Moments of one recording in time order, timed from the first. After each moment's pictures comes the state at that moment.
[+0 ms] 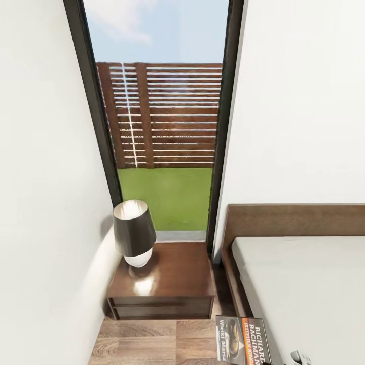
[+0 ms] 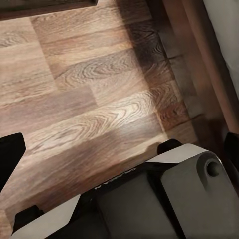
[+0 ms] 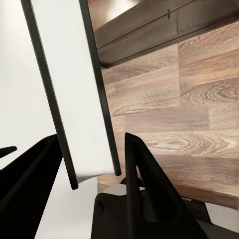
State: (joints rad) left arm -0.33 -0.04 -0.38 -0.16 0.19 -0.13 -0.36; right arm -0.43 -0.34 0.05 -0.03 -0.40 0.08 1.04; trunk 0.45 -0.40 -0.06
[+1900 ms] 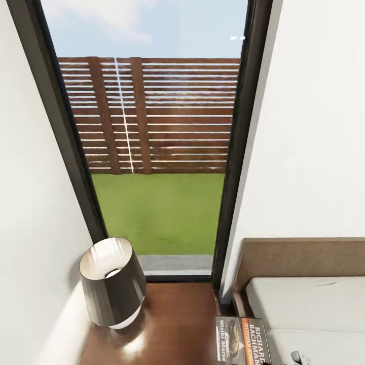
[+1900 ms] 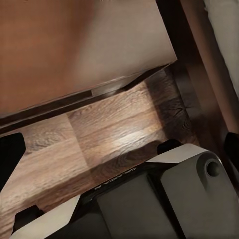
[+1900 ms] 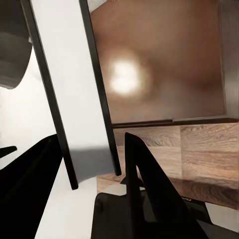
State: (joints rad) left arm -0.33 -0.04 -0.38 -0.16 0.19 -0.13 -0.36; right arm -0.43 -0.34 0.05 -0.03 -0.40 0.08 1.04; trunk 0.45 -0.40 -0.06
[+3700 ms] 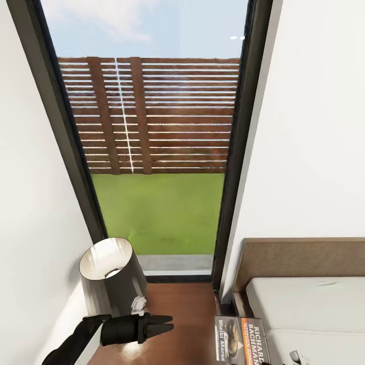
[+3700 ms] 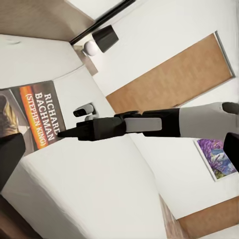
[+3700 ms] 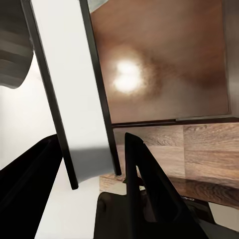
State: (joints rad) left arm -0.34 0.14 -0.26 -0.89 0.44 0.51 -1.32; right arm -0.43 -0.34 0.05 -0.03 -0.40 0.09 1.04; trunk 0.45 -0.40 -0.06
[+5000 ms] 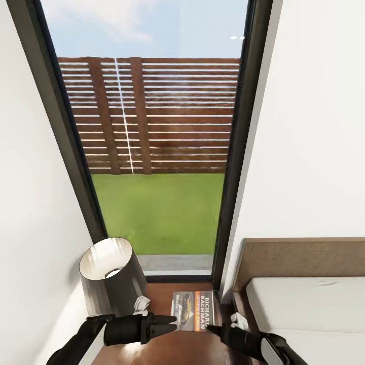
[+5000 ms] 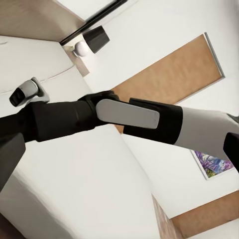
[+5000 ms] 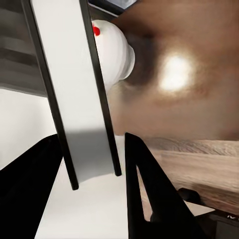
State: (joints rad) left arm -0.34 0.12 -0.26 -0.90 0.44 0.52 -1.33; right arm -0.44 -0.05 0.04 -0.41 -0.43 0.43 0.68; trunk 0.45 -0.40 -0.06
